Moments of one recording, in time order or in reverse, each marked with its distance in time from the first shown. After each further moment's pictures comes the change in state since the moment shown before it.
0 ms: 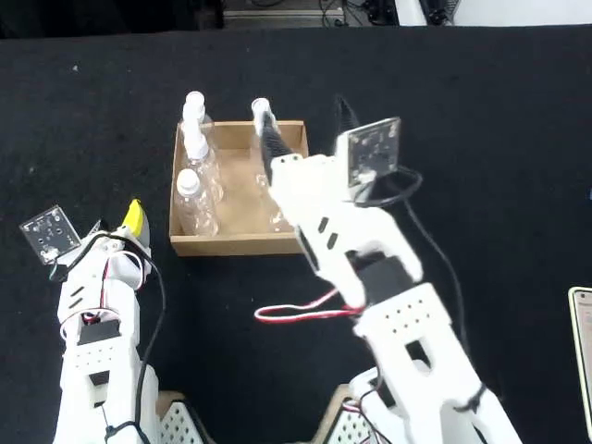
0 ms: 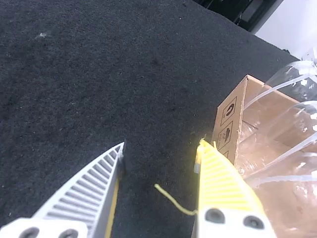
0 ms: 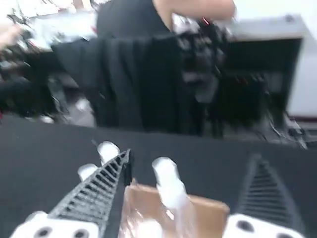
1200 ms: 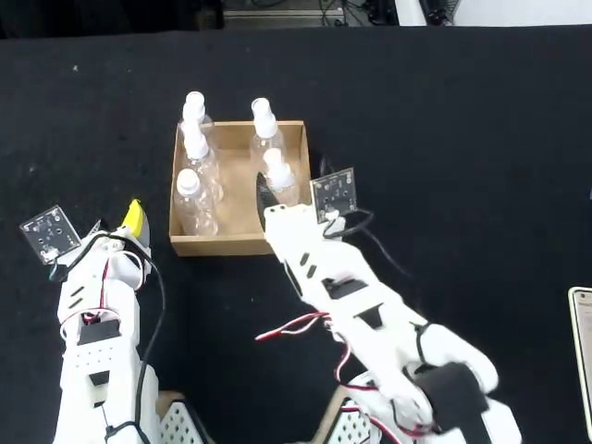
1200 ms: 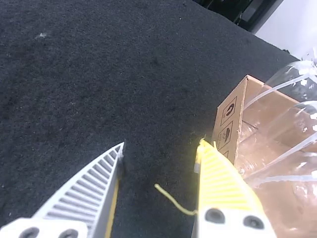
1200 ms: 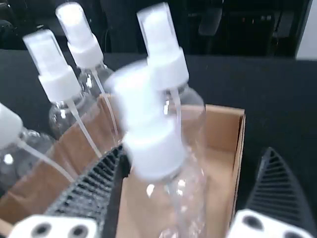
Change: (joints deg) left arm 0.0 0.0 0.0 0.0 0.0; right arm -2.8 30.6 23.0 -50.3 0.1
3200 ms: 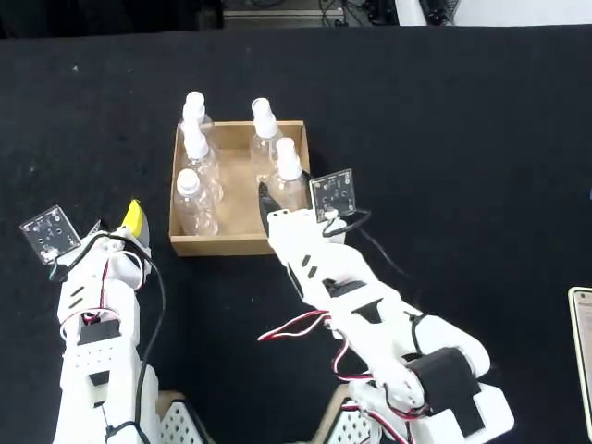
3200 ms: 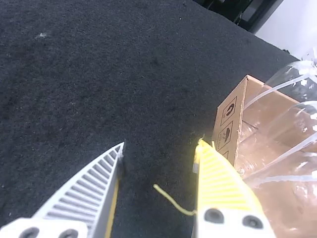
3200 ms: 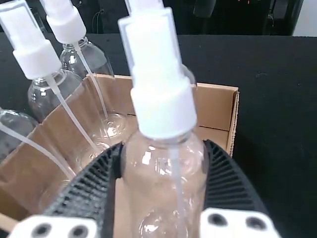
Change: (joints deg) left arm 0.0 0.0 0.0 0.0 0.0; right arm 1.0 5.8 0.0 0.2 0.0
